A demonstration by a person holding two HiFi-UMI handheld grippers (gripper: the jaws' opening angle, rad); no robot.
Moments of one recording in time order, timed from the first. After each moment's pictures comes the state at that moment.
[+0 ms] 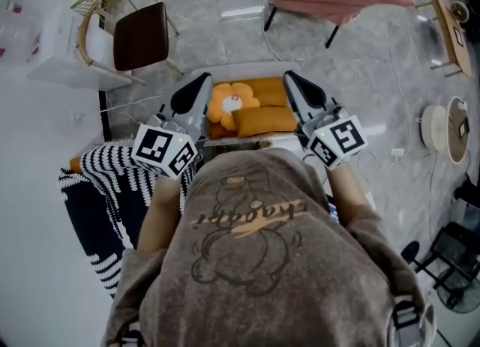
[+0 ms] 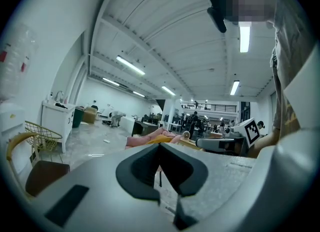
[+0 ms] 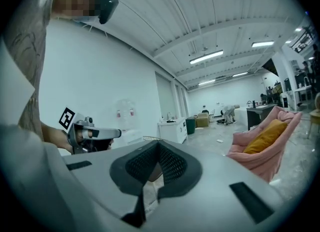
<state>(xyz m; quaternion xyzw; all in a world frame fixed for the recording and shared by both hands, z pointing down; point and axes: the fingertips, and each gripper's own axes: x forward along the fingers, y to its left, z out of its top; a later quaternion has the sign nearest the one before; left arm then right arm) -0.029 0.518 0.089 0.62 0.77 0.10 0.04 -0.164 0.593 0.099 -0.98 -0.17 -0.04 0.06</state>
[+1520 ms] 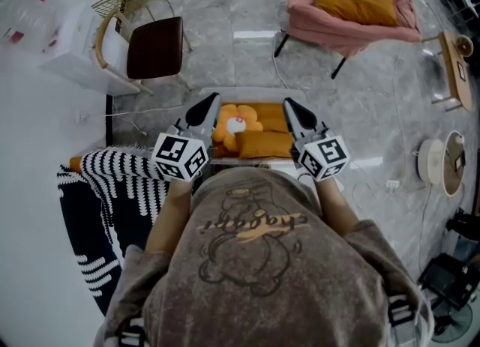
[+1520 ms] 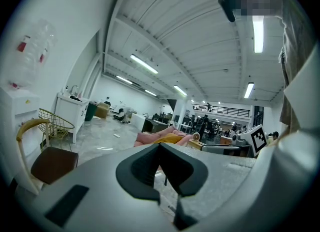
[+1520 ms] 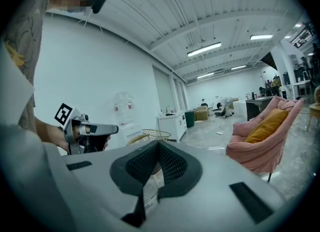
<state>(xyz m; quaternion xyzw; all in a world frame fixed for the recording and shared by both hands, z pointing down) 0.006 0.522 0.136 0.67 0.73 0.14 0.06 -0.139 0.608 0.158 -0.98 -0.18 -0.07 0.09</state>
